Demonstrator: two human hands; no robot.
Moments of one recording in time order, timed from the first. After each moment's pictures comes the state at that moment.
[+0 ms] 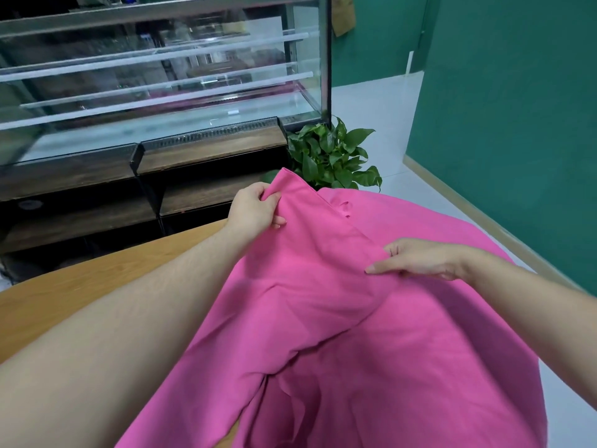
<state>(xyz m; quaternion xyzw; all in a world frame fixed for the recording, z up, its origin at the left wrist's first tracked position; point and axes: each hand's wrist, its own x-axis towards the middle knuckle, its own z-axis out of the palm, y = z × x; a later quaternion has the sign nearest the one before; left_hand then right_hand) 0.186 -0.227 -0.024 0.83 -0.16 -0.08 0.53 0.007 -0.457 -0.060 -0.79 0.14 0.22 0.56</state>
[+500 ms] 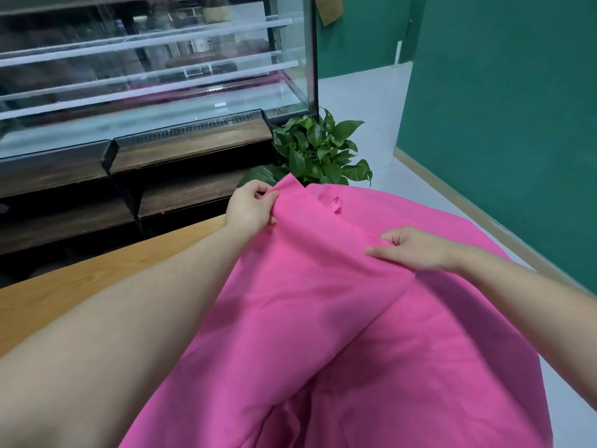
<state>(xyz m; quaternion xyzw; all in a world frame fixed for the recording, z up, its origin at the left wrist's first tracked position) 0.217 -0.264 -0.057 0.84 -0.15 -0.04 0.51 0.023 -0.492 -0.082 -0.89 0.14 0.10 0.43</state>
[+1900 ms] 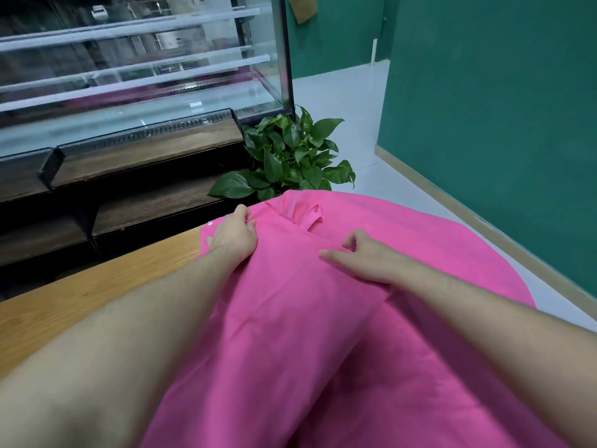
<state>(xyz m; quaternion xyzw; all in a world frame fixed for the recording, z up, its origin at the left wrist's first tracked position) 0.282 -0.306 -0.139 0.96 -0.17 -0.03 0.24 0.083 -0.480 -0.116 -0.88 0.27 0.07 0.39</state>
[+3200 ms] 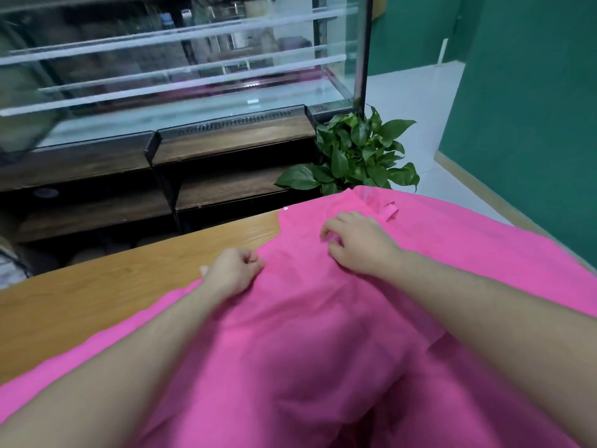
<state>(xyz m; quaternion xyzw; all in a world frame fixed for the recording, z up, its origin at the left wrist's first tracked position) 0.241 -0.144 -0.132 0.97 -0.08 -0.09 0.21 0.155 -0.383 -0.108 -0.99 0.00 -0.08 0.15</state>
